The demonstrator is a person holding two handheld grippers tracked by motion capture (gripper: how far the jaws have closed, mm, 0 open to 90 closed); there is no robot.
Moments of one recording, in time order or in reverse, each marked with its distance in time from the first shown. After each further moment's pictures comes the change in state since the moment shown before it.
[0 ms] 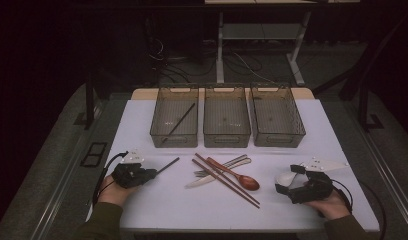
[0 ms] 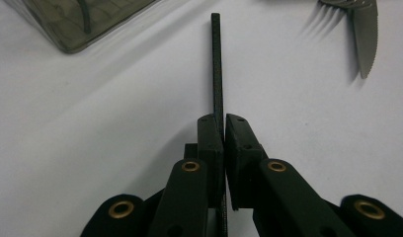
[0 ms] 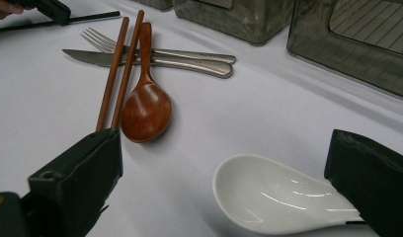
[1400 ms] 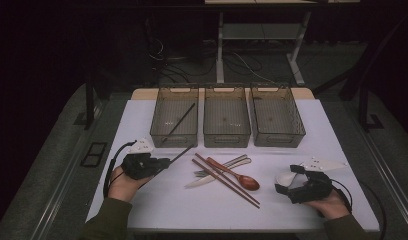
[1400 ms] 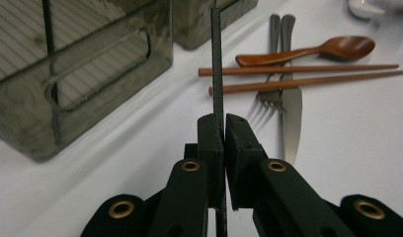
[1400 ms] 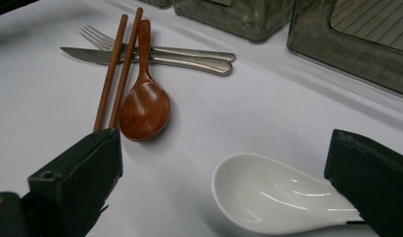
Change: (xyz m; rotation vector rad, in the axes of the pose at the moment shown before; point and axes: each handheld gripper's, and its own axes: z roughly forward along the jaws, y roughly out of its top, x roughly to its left) left arm -0.026 0.053 -0.010 -0.142 -0.060 0.010; right arm -0.001 0.000 0.002 0.007 -0.001 -0.001
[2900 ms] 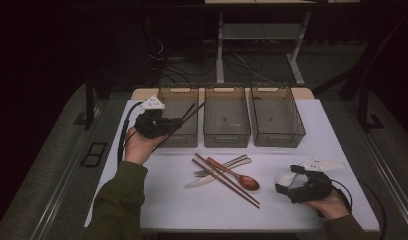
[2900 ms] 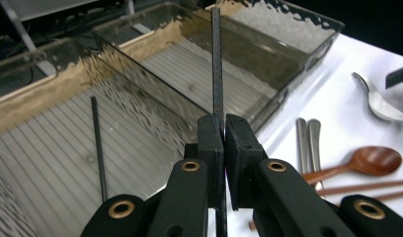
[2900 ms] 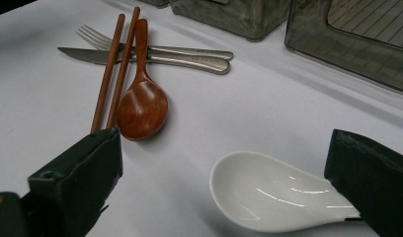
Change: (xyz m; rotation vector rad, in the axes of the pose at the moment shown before) left arm 0.034 0.101 0.016 -0.118 0.048 -0.003; right arm -0.001 -0.001 0.000 0.002 -0.005 0.007
